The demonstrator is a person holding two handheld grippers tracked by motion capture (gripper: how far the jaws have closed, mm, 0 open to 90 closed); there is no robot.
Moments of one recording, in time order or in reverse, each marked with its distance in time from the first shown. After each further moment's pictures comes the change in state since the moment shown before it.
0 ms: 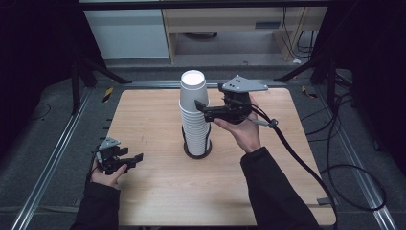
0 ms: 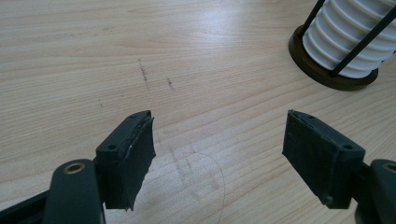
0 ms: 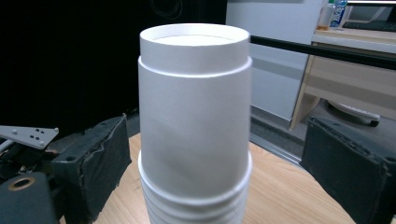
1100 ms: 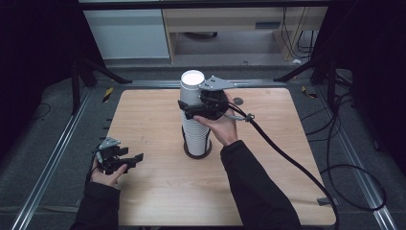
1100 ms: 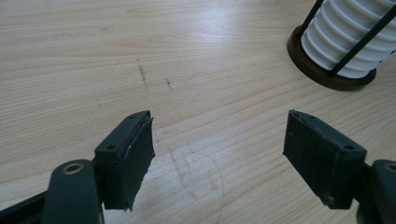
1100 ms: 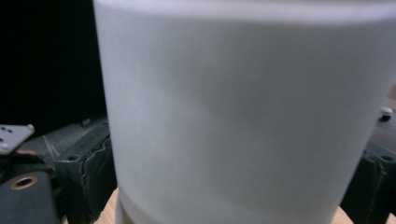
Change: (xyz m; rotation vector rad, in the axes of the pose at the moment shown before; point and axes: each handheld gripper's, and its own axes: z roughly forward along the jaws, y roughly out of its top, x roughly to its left) left arm 0.000 0.001 0.000 0.003 -0.005 -0.001; right arm 0.009 -0.015 0.064 0.049 0.003 -0.019
